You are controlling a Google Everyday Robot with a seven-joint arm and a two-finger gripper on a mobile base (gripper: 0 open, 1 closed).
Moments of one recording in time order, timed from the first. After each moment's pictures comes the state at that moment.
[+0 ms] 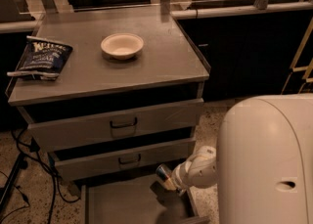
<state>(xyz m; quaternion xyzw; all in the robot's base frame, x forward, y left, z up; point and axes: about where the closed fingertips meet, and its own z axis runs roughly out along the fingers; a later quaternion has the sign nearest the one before) 0.521 -0.078 0.393 -0.33 0.92 0.11 0.19</state>
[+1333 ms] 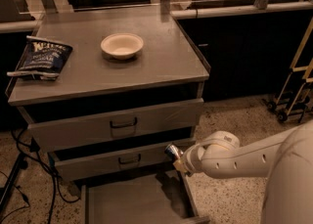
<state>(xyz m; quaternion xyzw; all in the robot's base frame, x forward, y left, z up) 0.549 -0.114 0.501 -0.33 0.90 0.06 0.26</state>
